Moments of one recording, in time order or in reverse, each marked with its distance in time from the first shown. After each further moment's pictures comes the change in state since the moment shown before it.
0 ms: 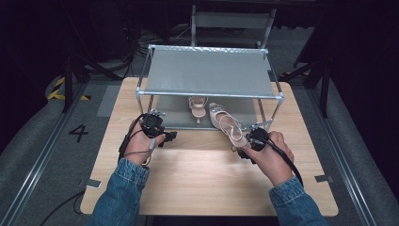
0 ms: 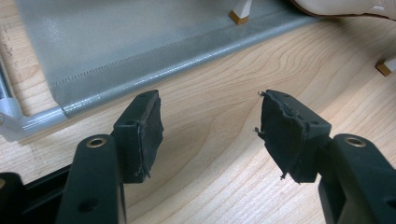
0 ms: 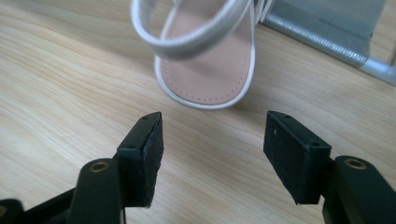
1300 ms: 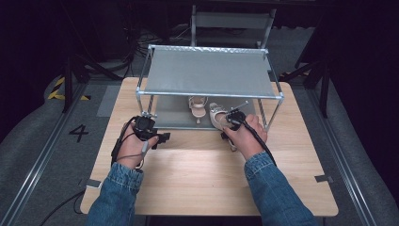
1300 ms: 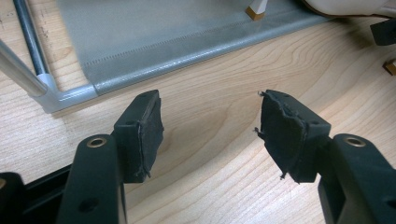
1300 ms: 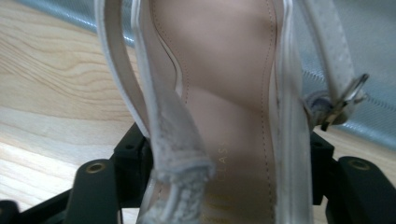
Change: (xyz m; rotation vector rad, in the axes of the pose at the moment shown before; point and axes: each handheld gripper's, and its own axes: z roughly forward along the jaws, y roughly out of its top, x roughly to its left) left arm 0.011 -0.013 -0.014 -0.021 0.021 -0.026; right arm 0.007 0.074 0.066 0.068 -0.039 0.085
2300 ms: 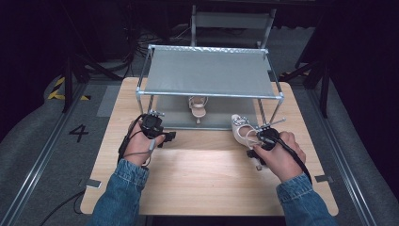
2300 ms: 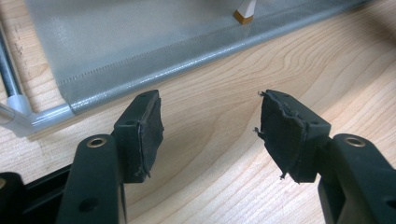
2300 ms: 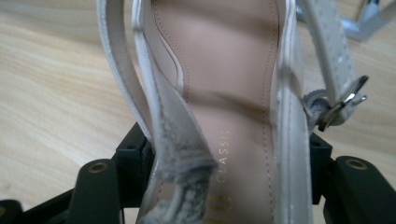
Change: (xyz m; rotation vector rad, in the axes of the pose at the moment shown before) left arm -0.011 0.009 0.011 0.015 -0.006 0.028; right arm -0.038 -0.081 -0.072 0.001 0.033 0.040
